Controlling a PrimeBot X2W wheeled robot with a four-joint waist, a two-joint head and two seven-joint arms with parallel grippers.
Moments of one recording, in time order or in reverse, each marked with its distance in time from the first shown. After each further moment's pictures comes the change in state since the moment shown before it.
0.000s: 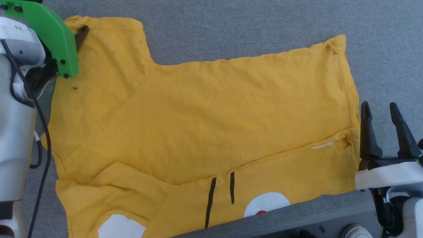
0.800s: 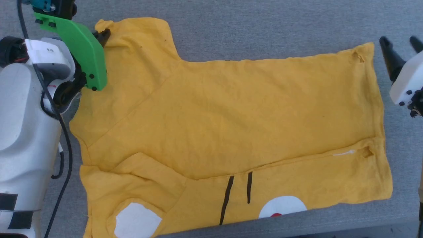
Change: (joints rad) left arm 0.050 -0.035 -0.063 -0.061 -0.037 -0.028 -0.117; right arm -0.497 -0.157 -0.040 0.132 0.018 0.000 0.773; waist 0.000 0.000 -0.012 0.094
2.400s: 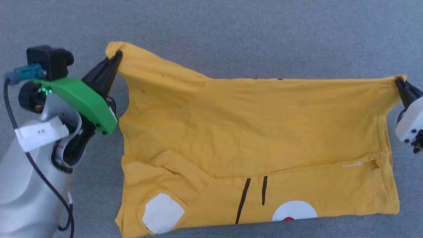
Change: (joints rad) left arm 0.269 0.030 0.002 -0.171 -0.143 -0.009 -0.412; right arm 0.169 -0.084 -0.003 0.078 0.111 0.000 -0.149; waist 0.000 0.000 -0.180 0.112
